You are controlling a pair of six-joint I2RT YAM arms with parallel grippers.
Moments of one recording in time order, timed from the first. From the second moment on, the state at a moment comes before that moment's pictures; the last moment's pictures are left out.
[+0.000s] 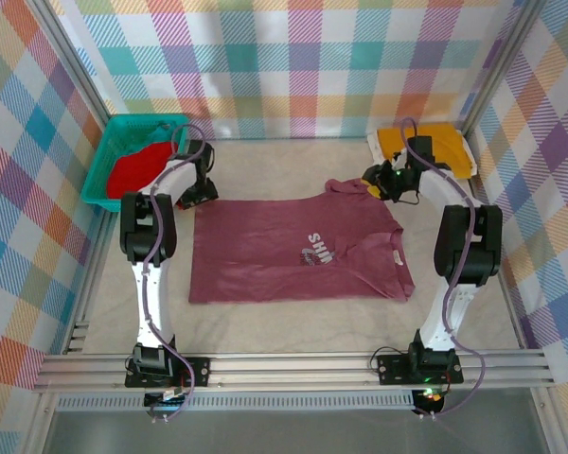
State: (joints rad) left arm -0.10 2.28 1.84 -0.85 -0.22 -0.52; right arm 0.00 1.93 1.46 -0.49 -0.61 0.70
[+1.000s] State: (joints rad) left arm -0.13 2.16 1.74 -0.79 -0.21 -0.47; right arm 0.01 2.07 1.57 -0.52 -0.56 0.72
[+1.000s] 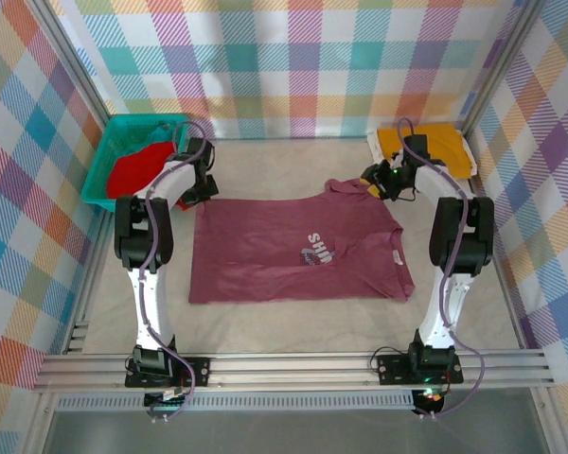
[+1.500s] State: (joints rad) left arm -0.19 2.03 1.59 -0.73 -0.25 -0.47; right arm 0.03 2.24 1.76 -0.54 -0.48 0.81
